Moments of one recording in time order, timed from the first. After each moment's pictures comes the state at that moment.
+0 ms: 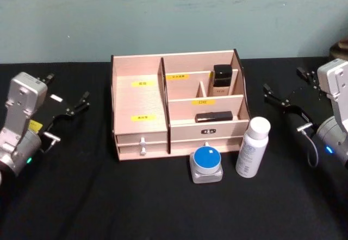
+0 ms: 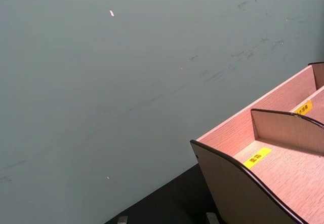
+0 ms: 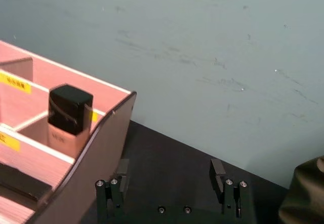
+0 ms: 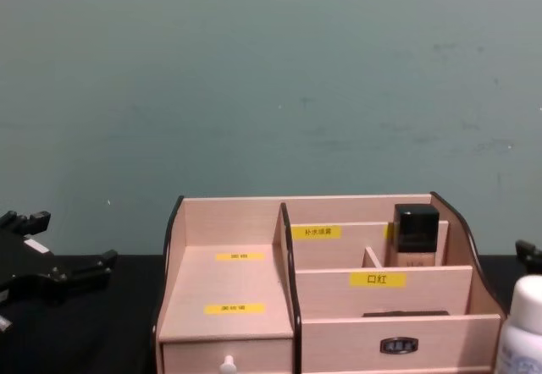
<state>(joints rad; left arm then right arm) -0.20 0.60 0.45 -1.41 -0.25 -0.12 0.03 0.20 0.58 -0.41 -1.43 0.31 -0.10 0.01</state>
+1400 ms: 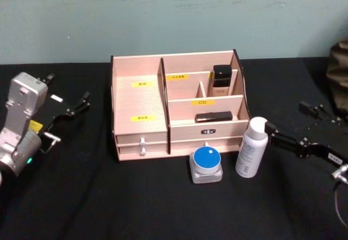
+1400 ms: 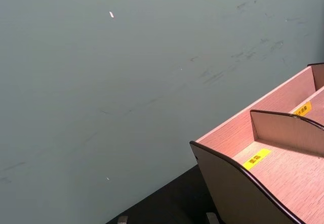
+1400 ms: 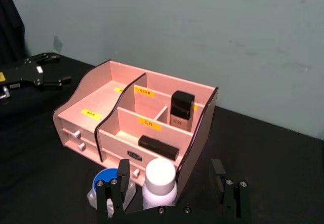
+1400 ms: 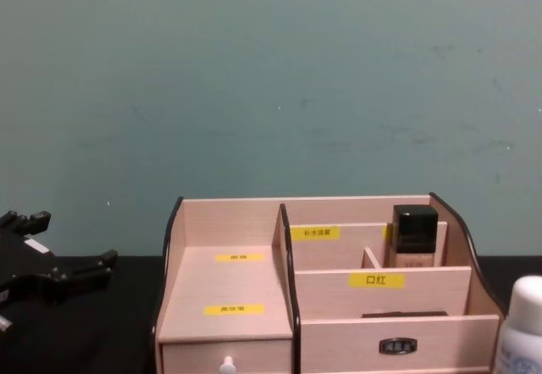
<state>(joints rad) -0.20 0.60 0.45 -1.41 -0.25 -0.12 0.03 -0.34 0.76 -0.07 -2.14 0.60 0.27 0.12</state>
